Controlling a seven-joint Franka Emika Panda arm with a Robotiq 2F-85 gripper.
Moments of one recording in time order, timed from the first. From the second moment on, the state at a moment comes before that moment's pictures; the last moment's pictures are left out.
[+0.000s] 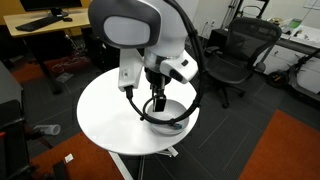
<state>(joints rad) -0.22 0.45 -0.19 -1.88 0.33 2.30 -0.04</state>
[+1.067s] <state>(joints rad) -0.25 0.75 -0.16 -1.63 0.33 2.36 0.23</state>
